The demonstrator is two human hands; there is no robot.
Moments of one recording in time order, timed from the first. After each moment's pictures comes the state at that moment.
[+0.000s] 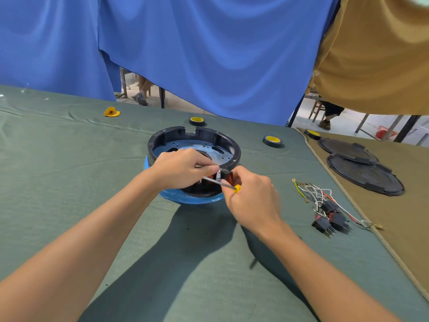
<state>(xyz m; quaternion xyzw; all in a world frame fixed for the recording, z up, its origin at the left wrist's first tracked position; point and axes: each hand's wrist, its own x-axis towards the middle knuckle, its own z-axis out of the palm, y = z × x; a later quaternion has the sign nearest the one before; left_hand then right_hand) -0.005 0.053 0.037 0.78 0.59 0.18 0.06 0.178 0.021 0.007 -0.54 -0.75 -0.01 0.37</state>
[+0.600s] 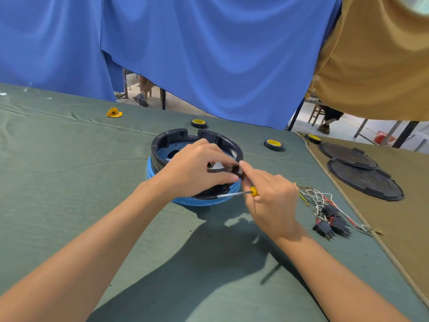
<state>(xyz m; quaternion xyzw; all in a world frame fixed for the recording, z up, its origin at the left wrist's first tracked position) 0.011 0.029 0.045 0.81 0.45 0.36 0.07 0.209 0.028 0.004 -0.34 -0.76 -0.28 0.48</state>
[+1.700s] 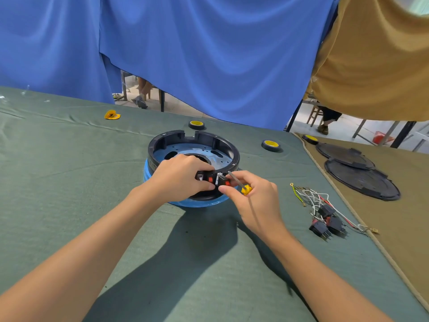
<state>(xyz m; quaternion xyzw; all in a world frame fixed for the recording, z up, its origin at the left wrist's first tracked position) 0.001 0.037 0.032 0.79 0.57 0.21 0.01 0.189 0.023 0.004 -0.45 -0.74 0.13 0.49</state>
